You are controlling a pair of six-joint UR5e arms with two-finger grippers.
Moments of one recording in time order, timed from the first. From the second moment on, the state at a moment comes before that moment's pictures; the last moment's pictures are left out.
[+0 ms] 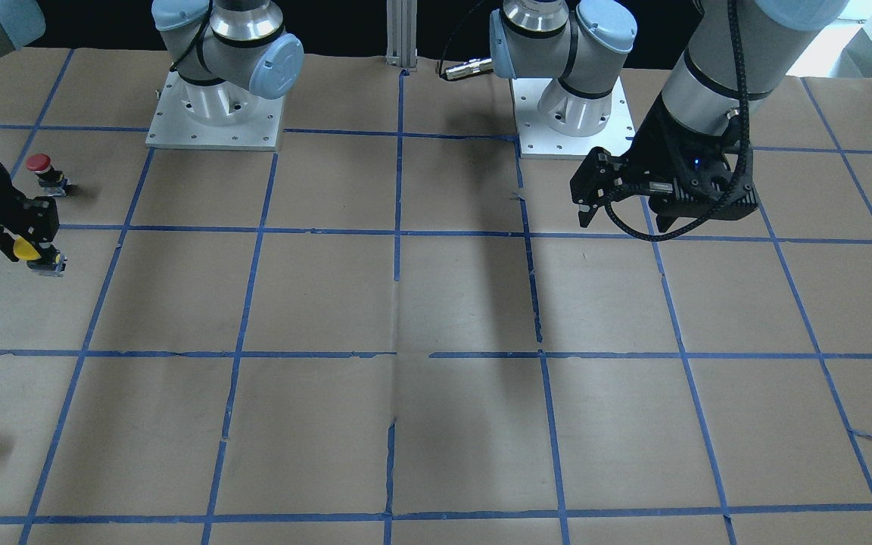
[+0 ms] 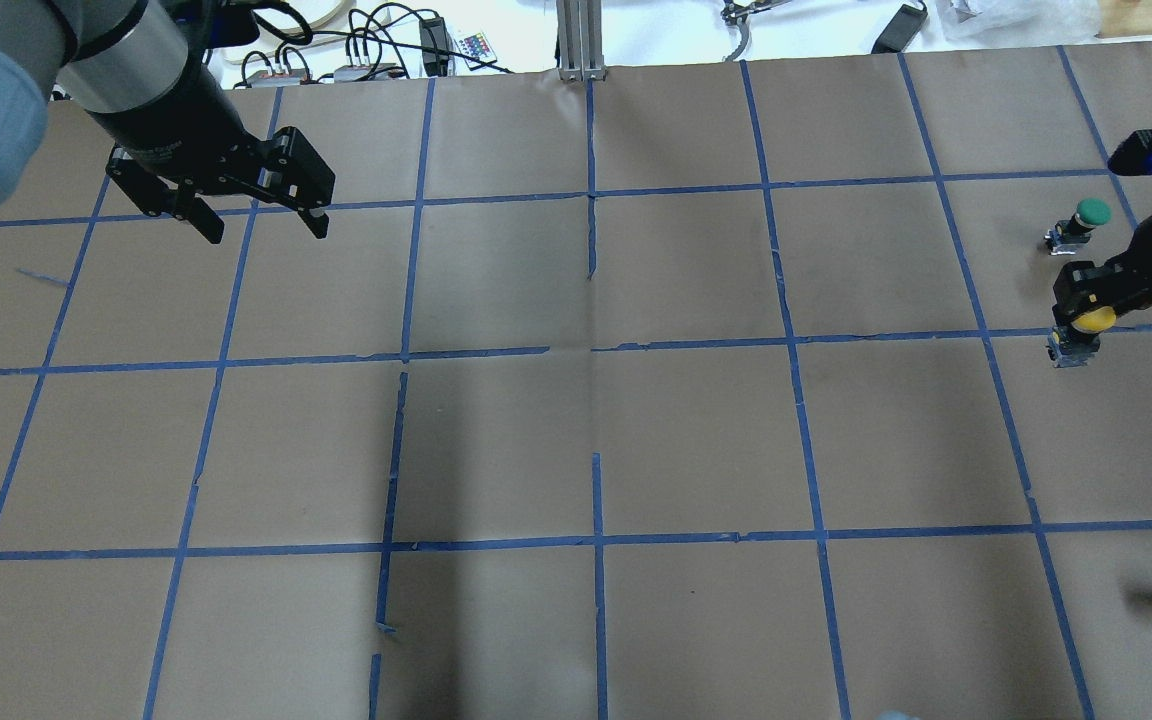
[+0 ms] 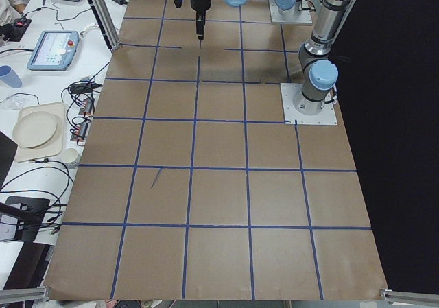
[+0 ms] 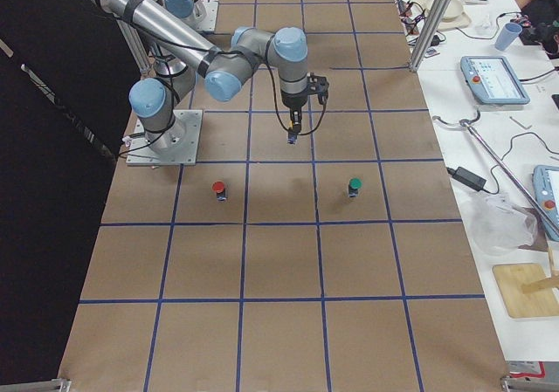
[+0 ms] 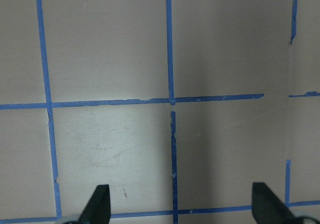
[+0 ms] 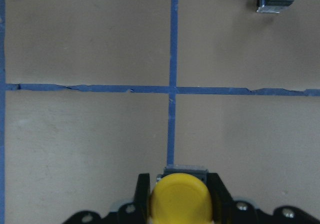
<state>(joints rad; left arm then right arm) -1.52 -1.62 -1.54 -1.55 1.53 0.08 1.01 -1.61 2.02 -2.11 -1.49 -0.59</state>
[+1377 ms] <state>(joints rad) -1.52 -1.66 -1.47 -1.67 1.61 0.07 0.75 -1.40 2.06 -2.30 -1.31 -0.95</state>
